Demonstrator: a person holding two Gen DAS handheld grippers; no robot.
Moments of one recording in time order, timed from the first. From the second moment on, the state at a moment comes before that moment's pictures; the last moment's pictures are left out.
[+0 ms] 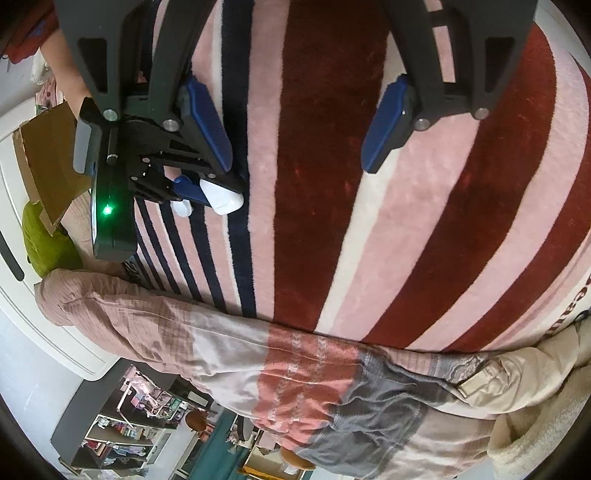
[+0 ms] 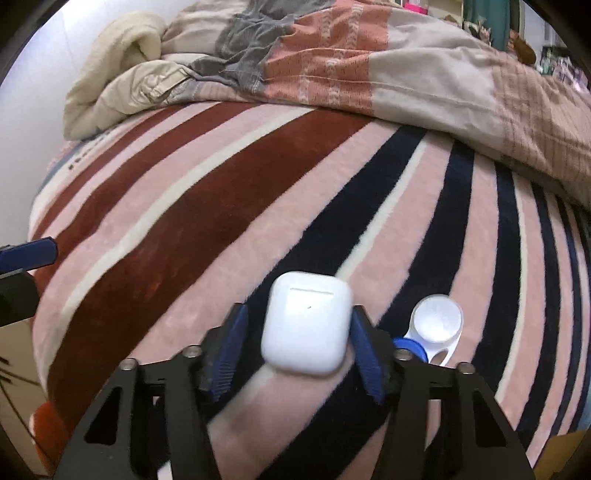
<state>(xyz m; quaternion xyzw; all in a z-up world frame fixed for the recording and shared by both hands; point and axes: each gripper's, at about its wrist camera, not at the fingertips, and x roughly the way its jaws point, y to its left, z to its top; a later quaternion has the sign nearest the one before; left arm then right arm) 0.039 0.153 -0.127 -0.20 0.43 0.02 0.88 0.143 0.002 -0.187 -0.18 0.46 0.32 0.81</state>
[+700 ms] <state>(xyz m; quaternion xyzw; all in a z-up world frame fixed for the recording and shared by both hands) 0.029 0.117 -0.096 -0.19 0.44 -0.05 0.88 0.073 -0.005 -0.159 -0.21 0.42 0.43 0.77</state>
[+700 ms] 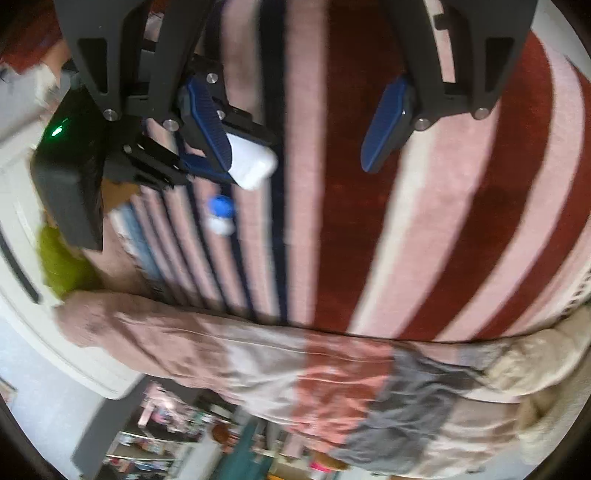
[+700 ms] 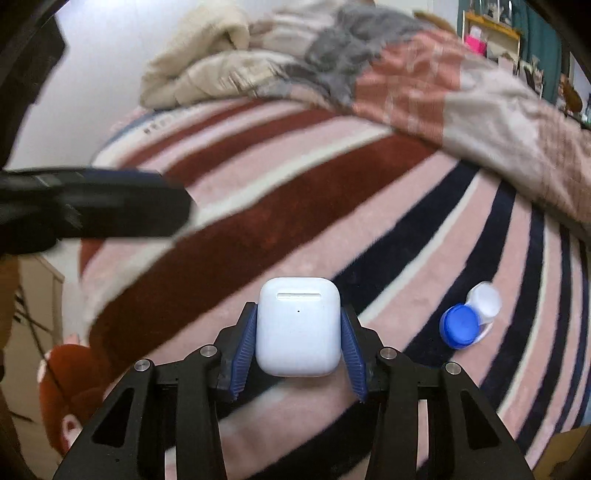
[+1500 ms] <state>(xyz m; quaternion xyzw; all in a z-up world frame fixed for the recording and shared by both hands) 0.106 -0.155 0.000 -0.07 0.43 -0.31 0.84 0.044 -0.235 -0.004 -0.13 0.28 0.36 0.88</state>
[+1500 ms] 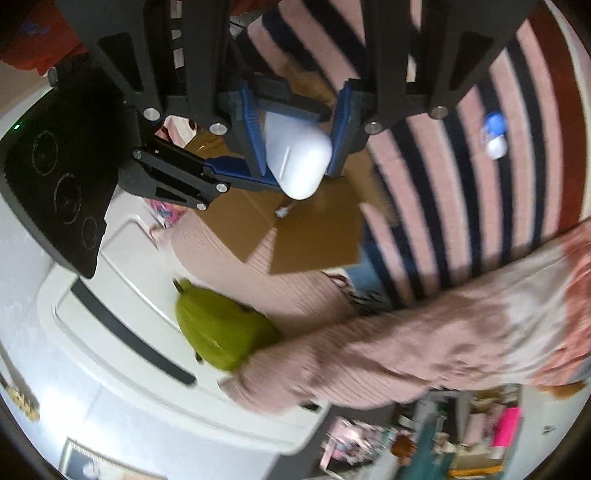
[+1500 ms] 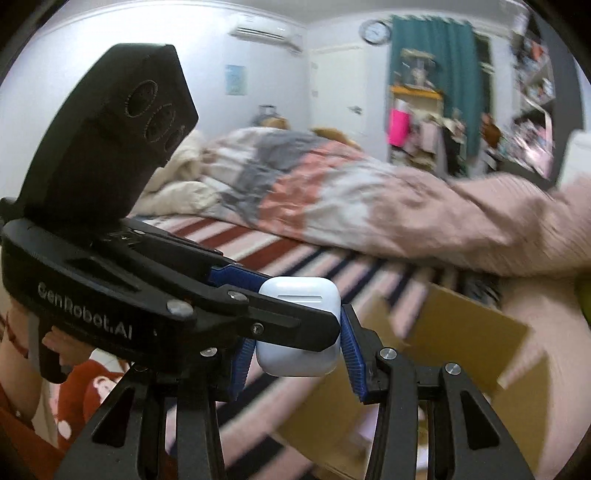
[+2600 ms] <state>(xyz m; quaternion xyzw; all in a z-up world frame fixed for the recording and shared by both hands) 0.045 0.034 -0.011 -0.09 0.38 -0.07 0.92 0.057 -0.135 -0.032 -0.14 0.36 0.40 0.83</state>
